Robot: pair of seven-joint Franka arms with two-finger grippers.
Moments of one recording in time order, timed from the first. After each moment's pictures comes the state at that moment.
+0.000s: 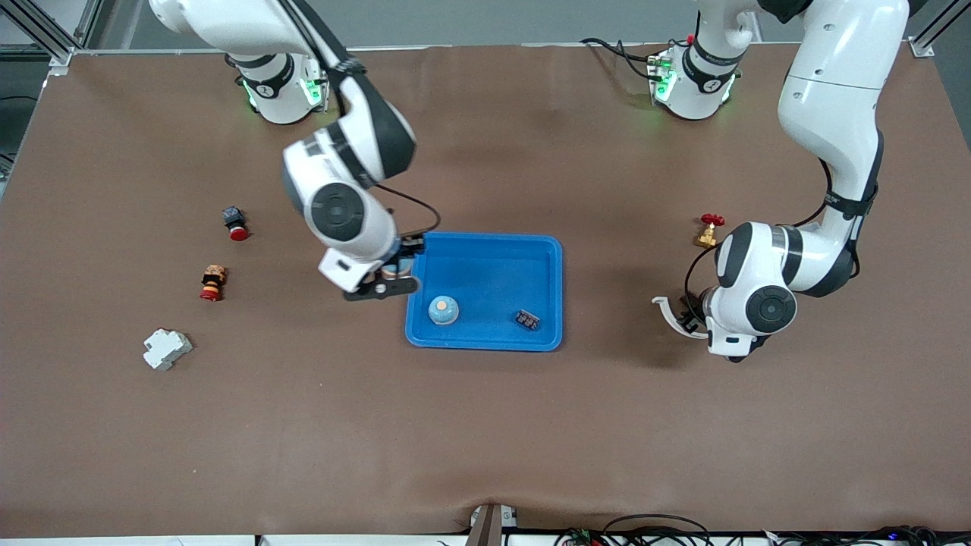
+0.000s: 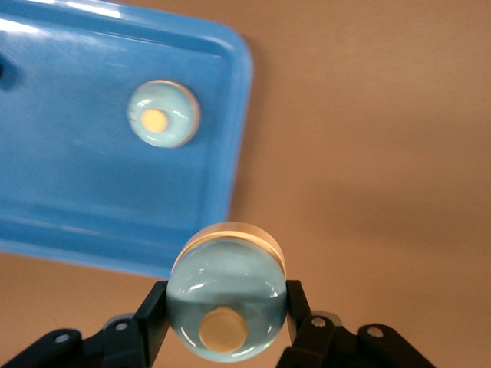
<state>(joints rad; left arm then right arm) -0.11 0.62 -0.06 -1.77 0.10 2.10 -0.93 0.54 0.41 -0.04 -1.63 0.14 1.83 0.28</state>
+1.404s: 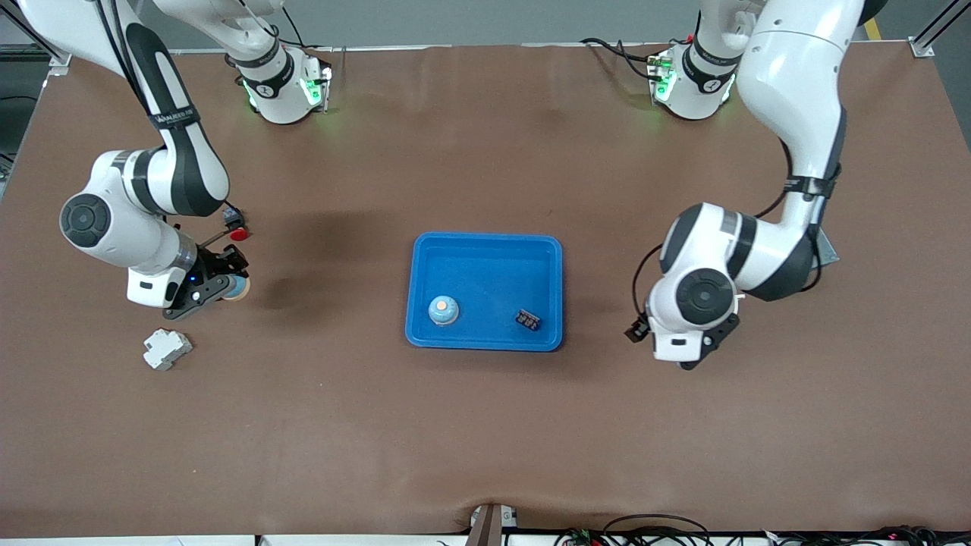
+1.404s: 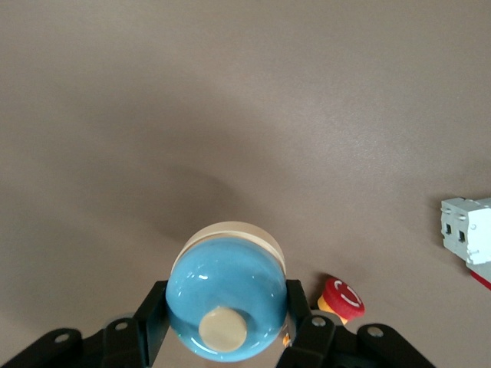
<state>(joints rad) -0.32 0.62 -0.09 -1.49 0.10 1.90 -1.20 0.04 0.25 -0.05 -2.15 0.03 2.32 -0.60</state>
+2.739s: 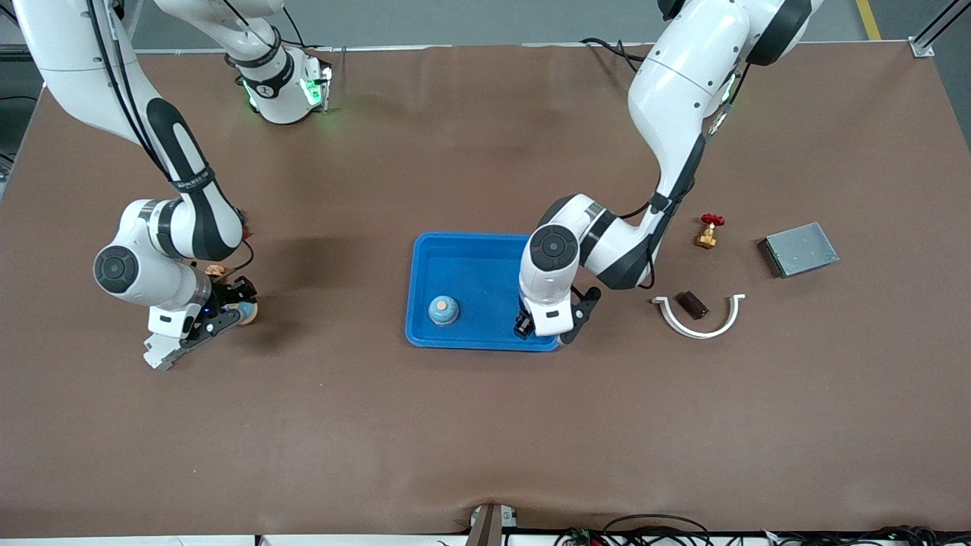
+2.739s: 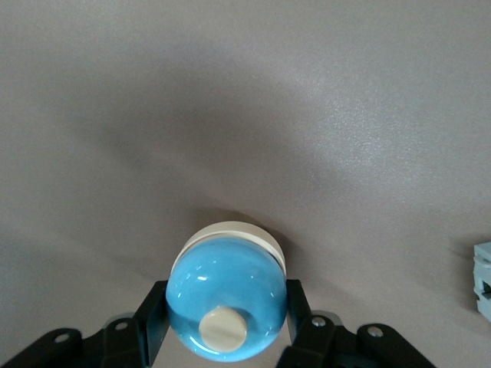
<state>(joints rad) -0.57 0.83 -0.09 -1.44 0.10 2.32 -1.67 0.00 0.49 -0.05 -2.03 0.03 2.40 -0.60</state>
